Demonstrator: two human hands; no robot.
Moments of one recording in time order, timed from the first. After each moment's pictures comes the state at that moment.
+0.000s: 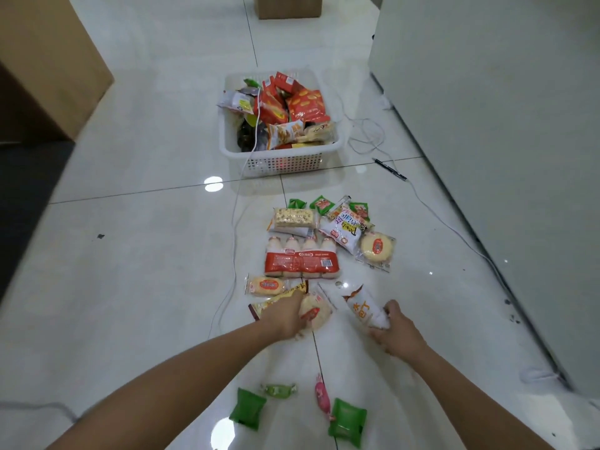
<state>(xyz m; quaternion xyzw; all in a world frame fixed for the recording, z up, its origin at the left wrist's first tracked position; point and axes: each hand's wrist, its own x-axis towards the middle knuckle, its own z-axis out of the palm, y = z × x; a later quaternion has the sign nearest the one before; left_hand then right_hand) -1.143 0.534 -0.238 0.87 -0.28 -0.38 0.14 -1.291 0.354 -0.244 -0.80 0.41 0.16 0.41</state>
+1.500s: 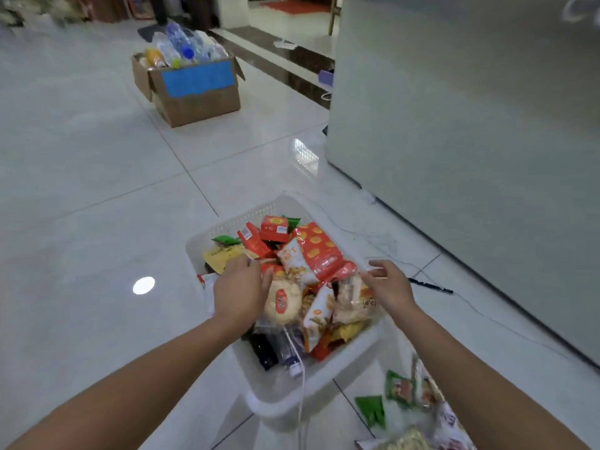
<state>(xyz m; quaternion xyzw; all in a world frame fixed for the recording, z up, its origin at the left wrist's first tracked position) -0.625 0.393 -0.133 0.90 -0.43 0.01 0.08 -0.821 0.242 -0.150 -0.62 0.57 -0.20 0.50</state>
